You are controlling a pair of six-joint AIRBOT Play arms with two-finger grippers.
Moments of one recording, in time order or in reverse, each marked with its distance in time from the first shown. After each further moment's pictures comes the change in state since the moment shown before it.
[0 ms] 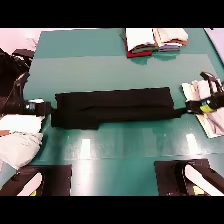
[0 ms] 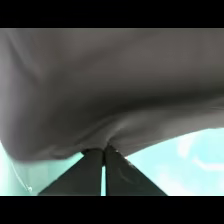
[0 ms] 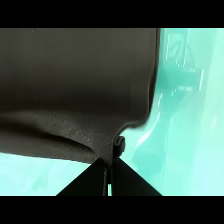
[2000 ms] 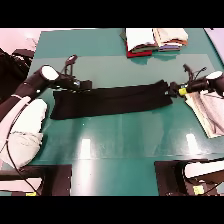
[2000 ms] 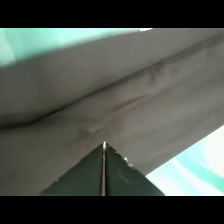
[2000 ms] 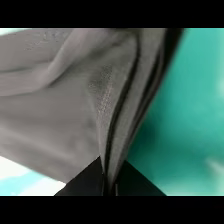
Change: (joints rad) left arm -0.385 -0.592 0.395 -0.150 0.303 -0.034; right arm -0.043 -0.557 0.229 0.537 -0.172 -0.295
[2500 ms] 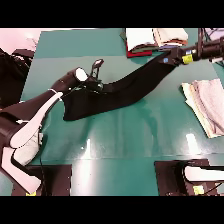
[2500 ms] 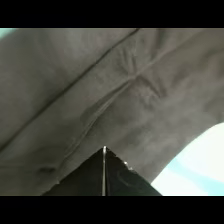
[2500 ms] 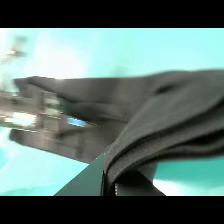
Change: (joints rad) left arm -0.167 -0.315 0.269 -0.001 0.023 -0.018; right arm 0.225 0.142 0.417 0.016 0.100 0.183
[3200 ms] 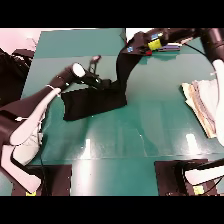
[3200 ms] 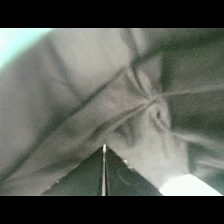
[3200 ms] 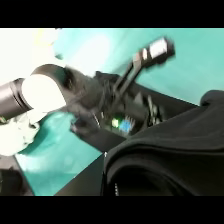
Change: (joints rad) left arm 0.069 0.029 0.058 0.023 -0.033 -0.016; right arm 0.349 -0.166 0.360 0.001 0.030 0.115
